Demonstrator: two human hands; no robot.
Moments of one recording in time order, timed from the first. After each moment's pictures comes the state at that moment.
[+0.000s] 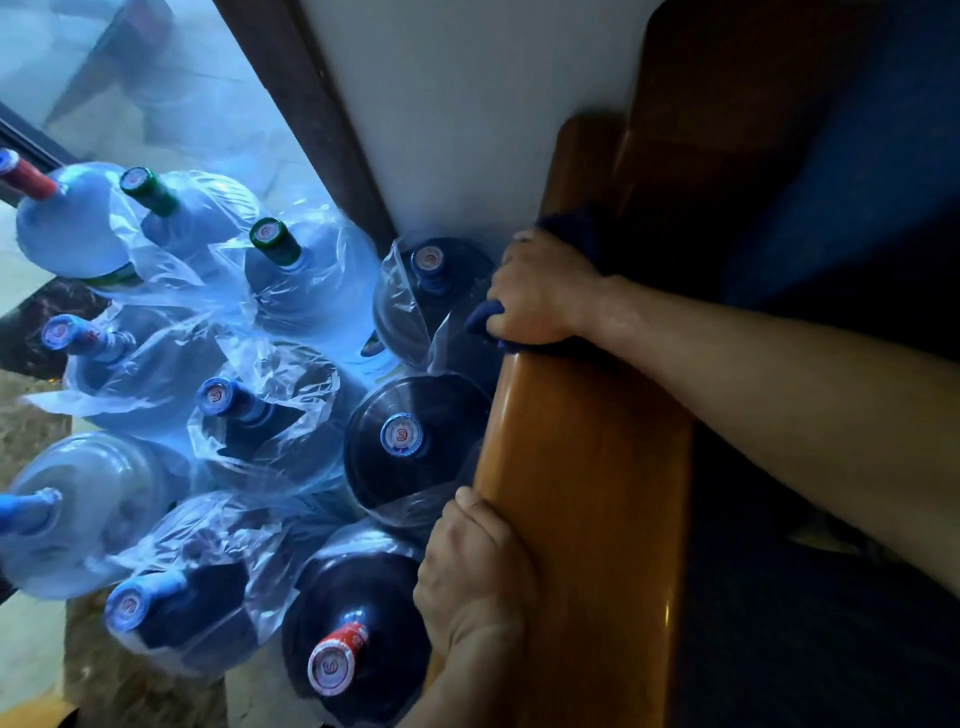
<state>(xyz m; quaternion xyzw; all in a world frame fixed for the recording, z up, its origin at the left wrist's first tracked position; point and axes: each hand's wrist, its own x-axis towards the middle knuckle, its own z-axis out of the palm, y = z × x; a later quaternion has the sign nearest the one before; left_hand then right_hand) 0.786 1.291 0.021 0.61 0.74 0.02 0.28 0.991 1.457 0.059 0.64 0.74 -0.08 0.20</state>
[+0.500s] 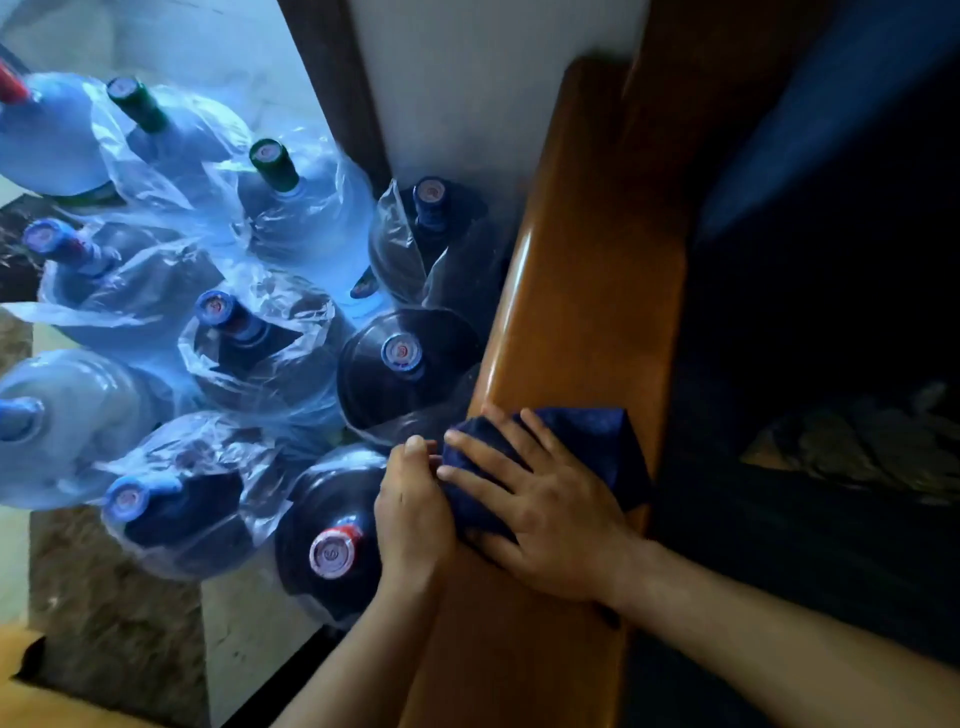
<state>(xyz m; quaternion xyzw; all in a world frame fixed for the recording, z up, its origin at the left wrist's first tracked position) 0.709 1.274 0.013 0.42 0.67 0.26 0.55 0.849 1.203 0.037 0.61 0.77 -0.18 -0.04</state>
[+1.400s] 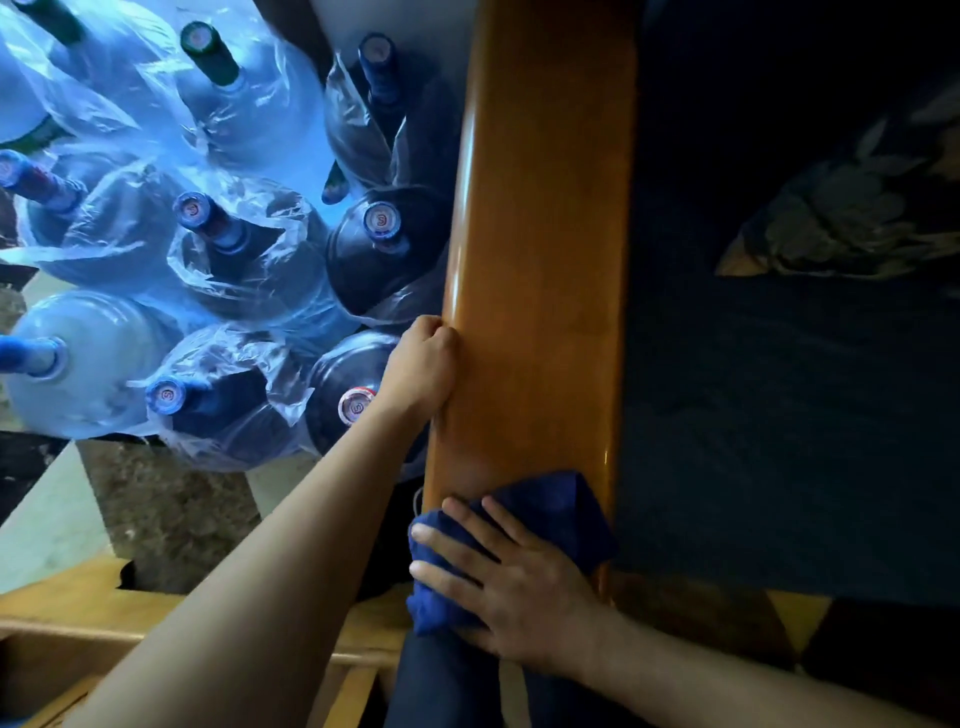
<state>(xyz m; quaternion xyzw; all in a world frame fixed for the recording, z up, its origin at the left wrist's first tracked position) 0.669 1.256 0.057 0.58 0.56 -0.01 0.59 0.662 1.009 0.027 0.60 0.78 -0.18 0.00</state>
